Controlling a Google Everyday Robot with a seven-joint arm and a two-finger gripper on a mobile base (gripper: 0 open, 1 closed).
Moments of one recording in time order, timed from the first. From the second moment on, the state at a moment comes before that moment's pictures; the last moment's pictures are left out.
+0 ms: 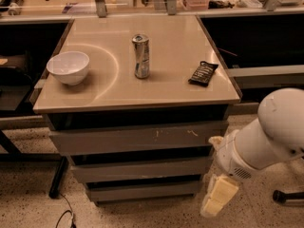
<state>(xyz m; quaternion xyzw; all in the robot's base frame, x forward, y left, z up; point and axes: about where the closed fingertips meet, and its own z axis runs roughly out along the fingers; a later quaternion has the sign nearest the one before) 0.372 -0.146 0.740 -0.58 0.79 0.11 0.16</state>
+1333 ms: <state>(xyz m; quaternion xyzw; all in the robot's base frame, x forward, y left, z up) 0.383 -0.087 0.555 -0.51 0.81 0.21 0.19</state>
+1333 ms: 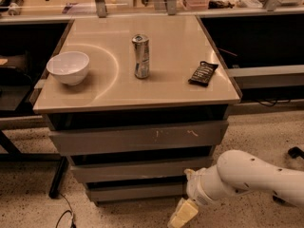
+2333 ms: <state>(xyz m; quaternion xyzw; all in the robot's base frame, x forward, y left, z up) 0.412 -0.046 0.438 -0.53 0.79 0.22 0.22</state>
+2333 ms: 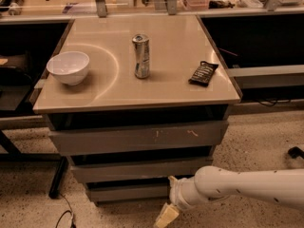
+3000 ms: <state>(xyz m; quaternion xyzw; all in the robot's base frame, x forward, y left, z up) 0.426 -0.037 0.371 -0.52 0.79 0.23 0.21</state>
